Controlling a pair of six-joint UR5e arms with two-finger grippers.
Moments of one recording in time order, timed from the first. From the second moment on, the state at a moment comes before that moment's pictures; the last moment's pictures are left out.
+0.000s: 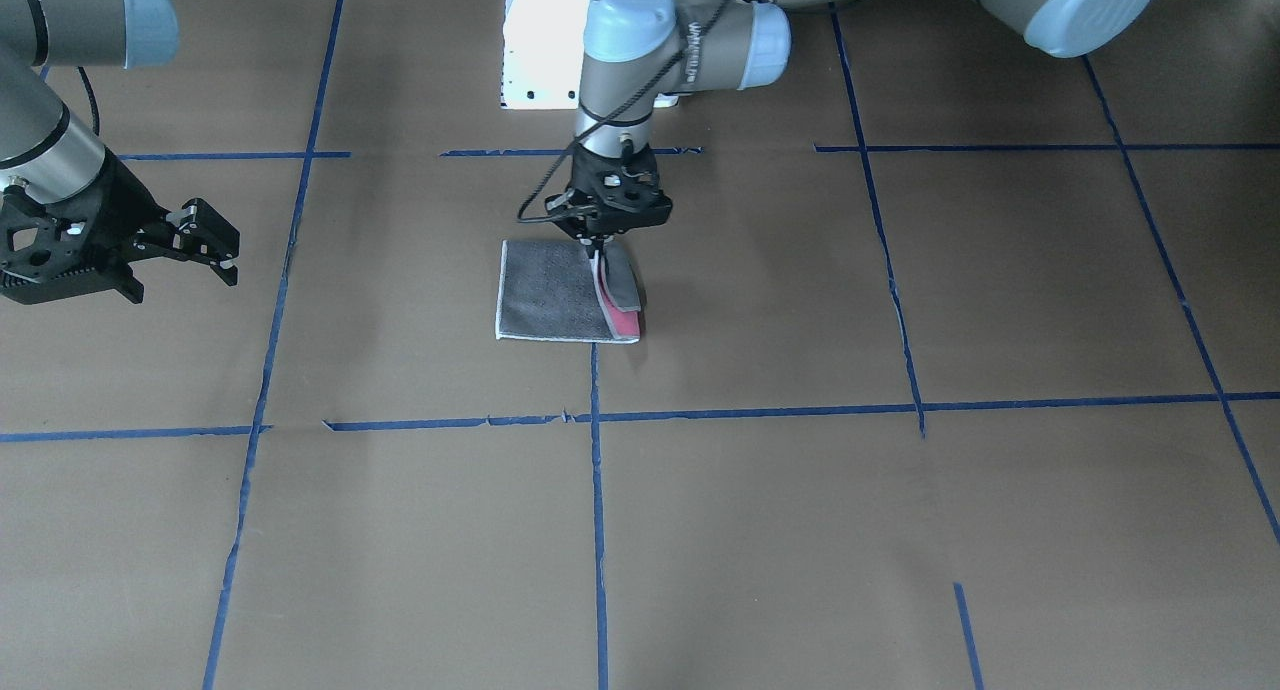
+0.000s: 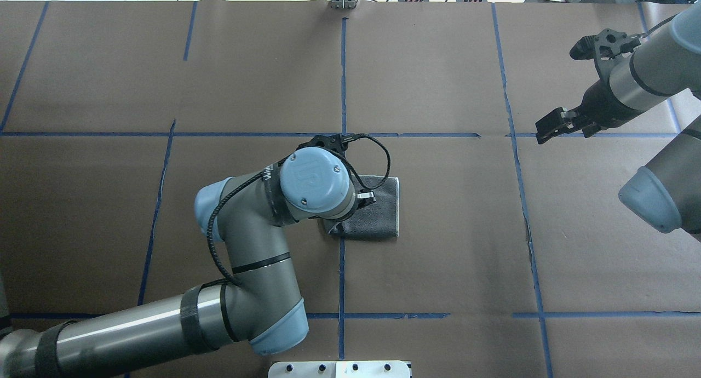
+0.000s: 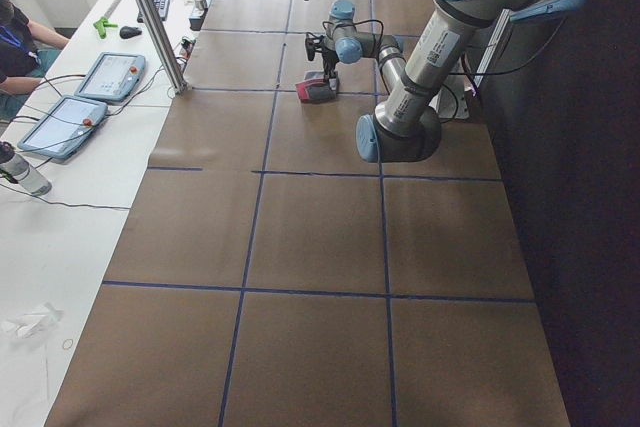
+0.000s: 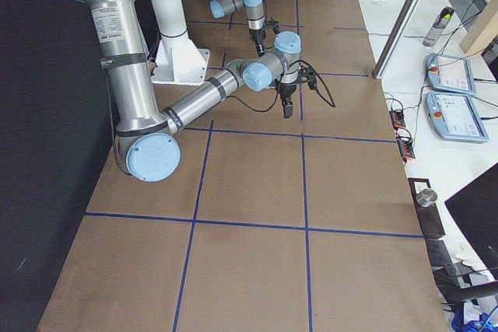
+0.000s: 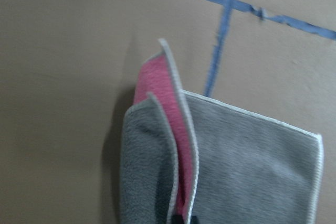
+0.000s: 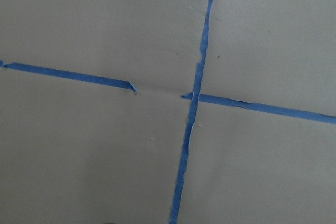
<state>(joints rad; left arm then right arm) -0.39 -2.41 -1.53 -1.70 -1.68 -1.55 0.97 -1.36 1.93 -1.53 2.17 0.67</state>
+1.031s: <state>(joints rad) -0.33 -2.55 -1.40 -1.70 -1.63 -1.52 0.97 -1.38 1.94 -1.53 2.16 0.68</state>
